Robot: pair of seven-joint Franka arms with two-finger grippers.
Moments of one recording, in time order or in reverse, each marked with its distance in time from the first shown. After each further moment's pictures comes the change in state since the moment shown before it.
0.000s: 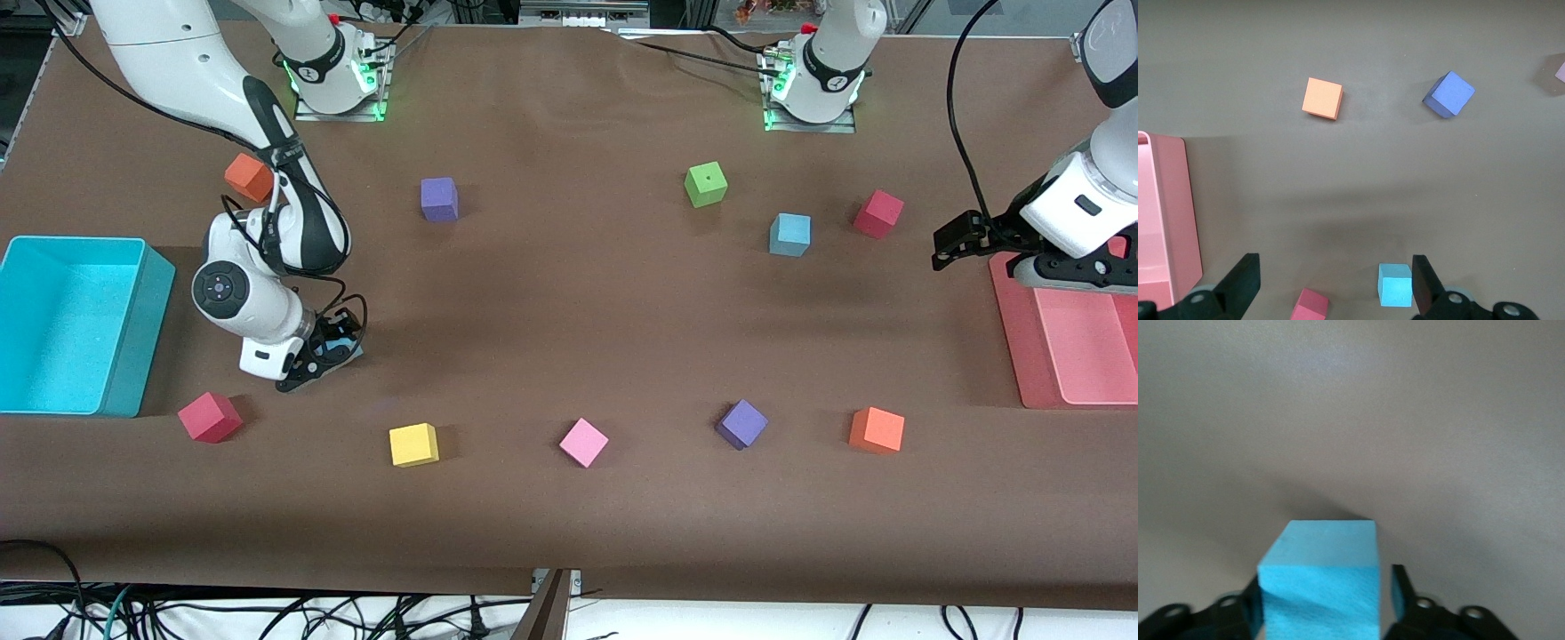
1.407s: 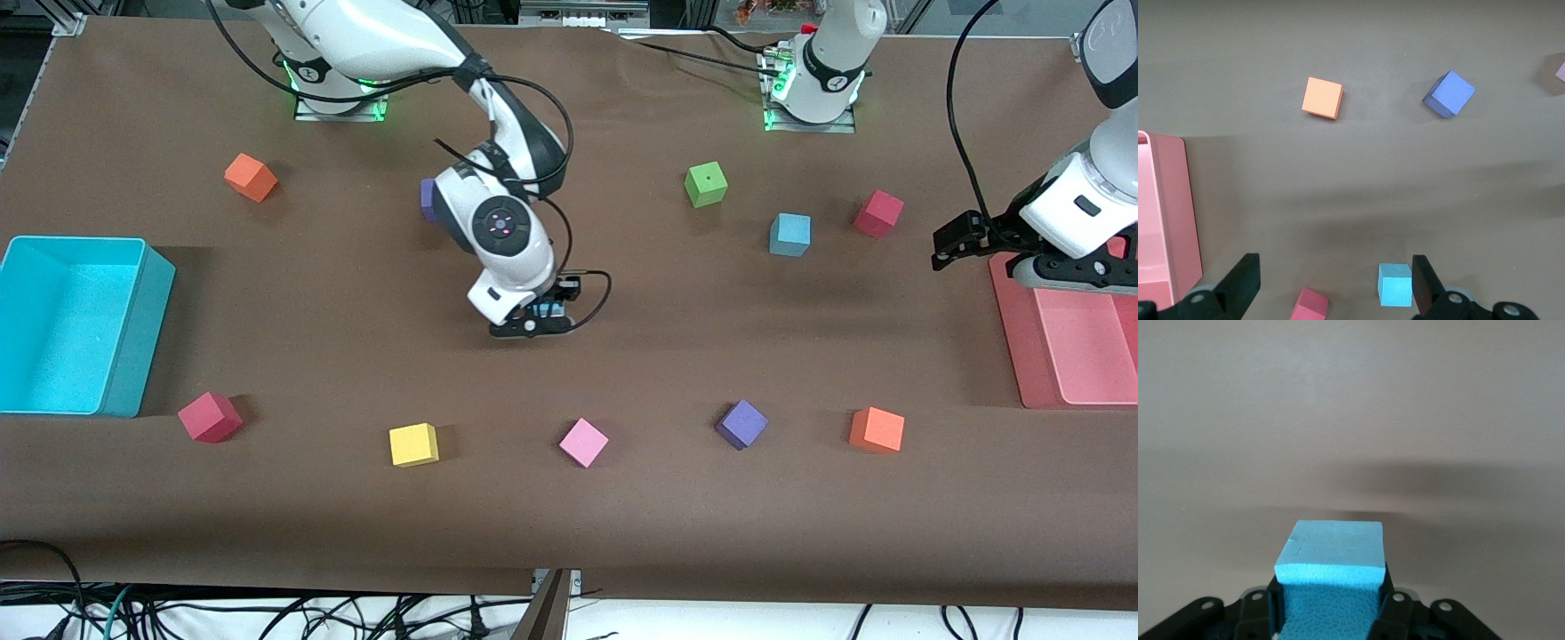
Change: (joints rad) left arm 0.000 0.002 0.000 0.000 0.000 0.000 0.000; right arm 0.459 0.198 0.105 0.519 0.081 -0.278 1.014
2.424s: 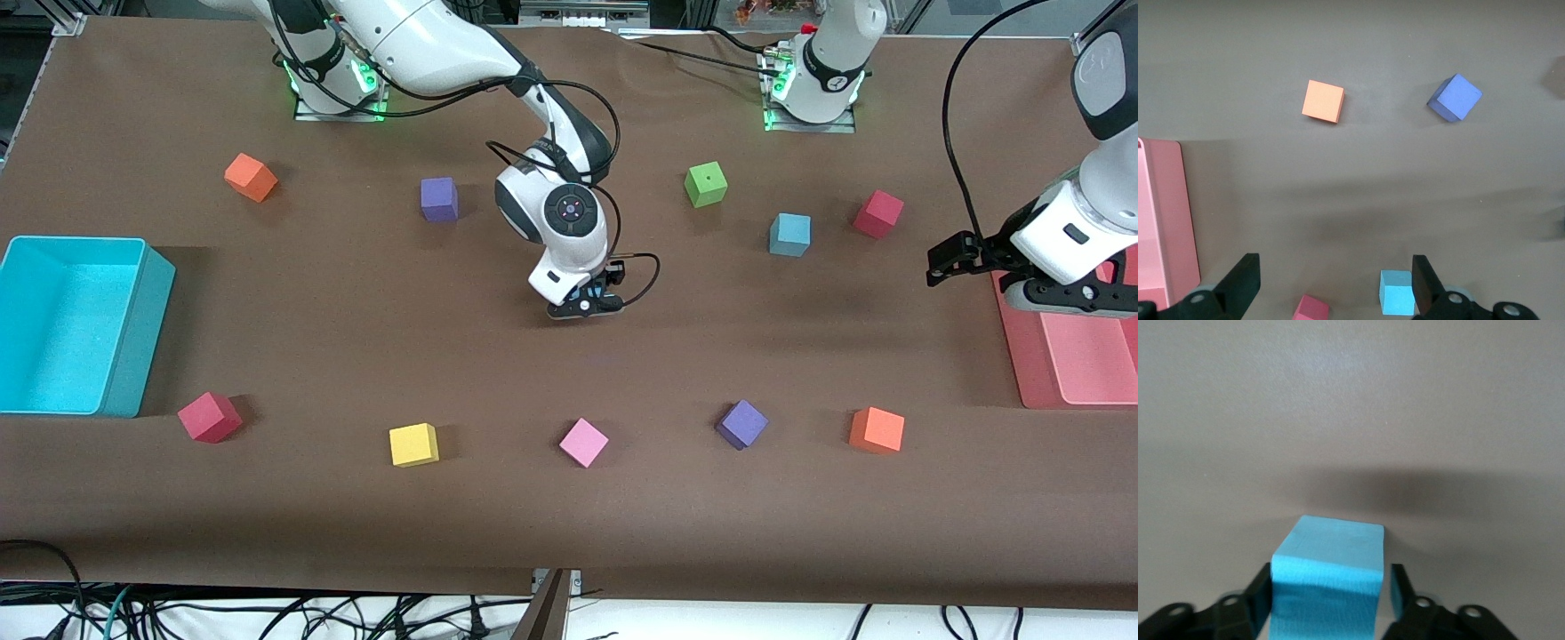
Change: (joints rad) left arm 0.004 0.064 0.002 0.049 0.001 -0.002 0.000; right arm 0.109 0.118 -0.002 0.054 -0.021 0.087 0.063
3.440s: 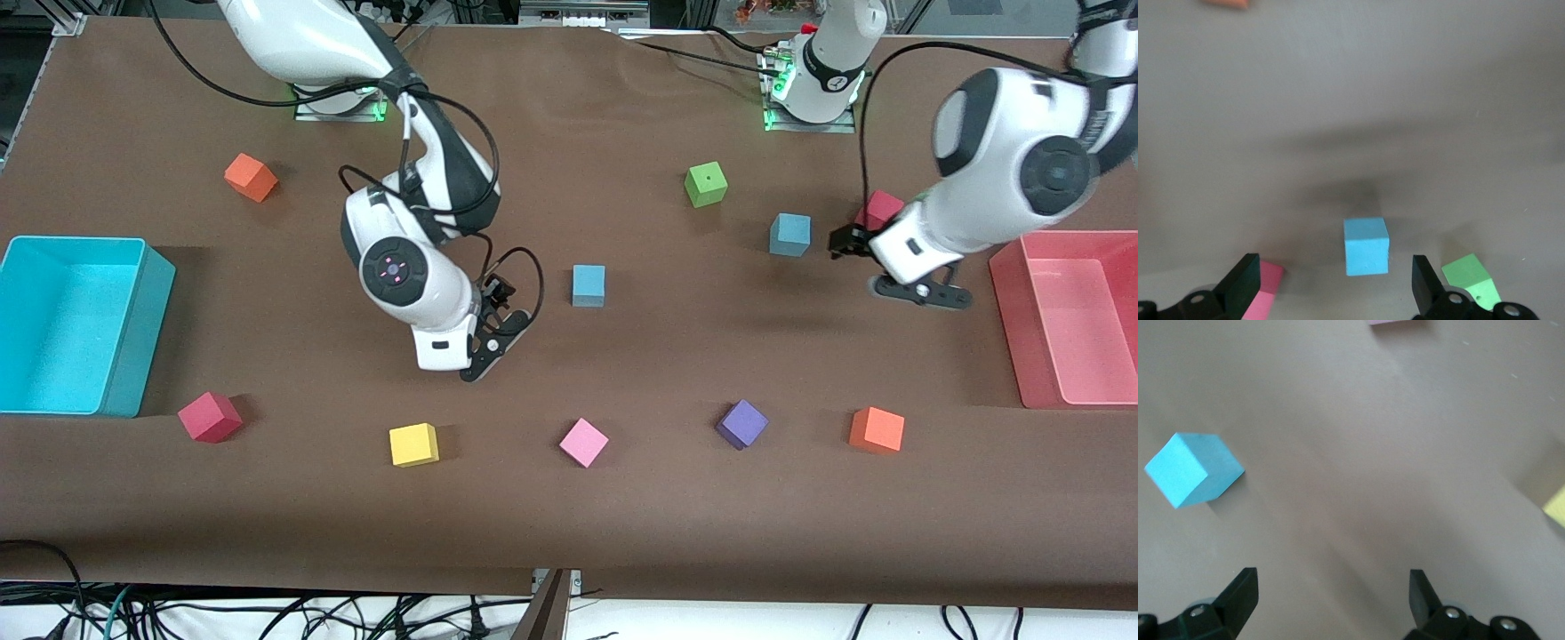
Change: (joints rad) left arm -0.007 -0.075 -0.138 -0.468 -0.028 0.169 -0.035; right arm -0.266 -0.176 -0.069 -0.020 0.148 -0.236 -1.178
